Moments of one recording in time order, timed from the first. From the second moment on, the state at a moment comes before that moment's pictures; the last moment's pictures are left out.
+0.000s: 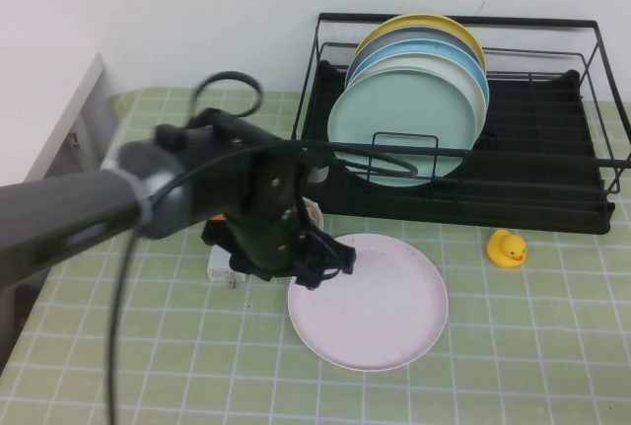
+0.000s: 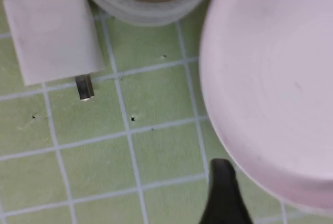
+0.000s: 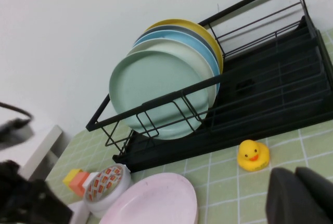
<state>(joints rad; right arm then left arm) -0.06 -0.01 0.03 0.93 0.32 -0.39 -0.63 1.89 -1.38 0.07 0.78 -0.36</state>
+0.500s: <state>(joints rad) -0.06 -0.01 0.03 0.93 0.33 -0.41 -0.54 2.15 -1.49 -0.05 0.73 -0.32</state>
